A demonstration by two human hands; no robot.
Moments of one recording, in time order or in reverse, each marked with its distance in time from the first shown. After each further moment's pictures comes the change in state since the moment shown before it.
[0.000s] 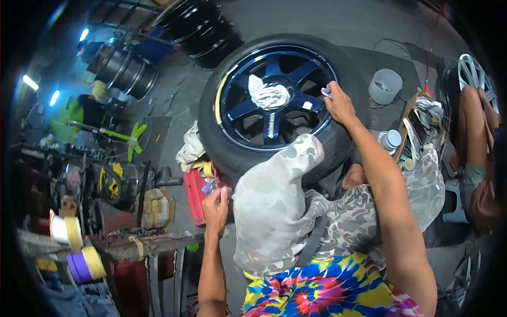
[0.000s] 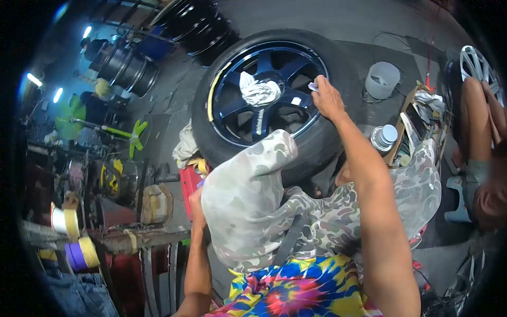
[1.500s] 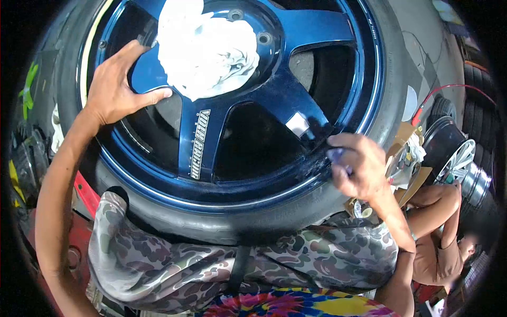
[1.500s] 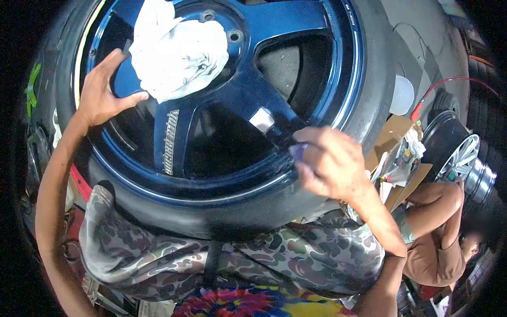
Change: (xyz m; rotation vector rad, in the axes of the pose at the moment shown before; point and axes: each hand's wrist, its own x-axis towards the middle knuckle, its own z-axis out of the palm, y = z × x) left_hand 0.351 -0.112 0.150 0.461 -0.489 0.357; right_hand 0.032 0.018 -0.028 0.074 -0.636 -0.531
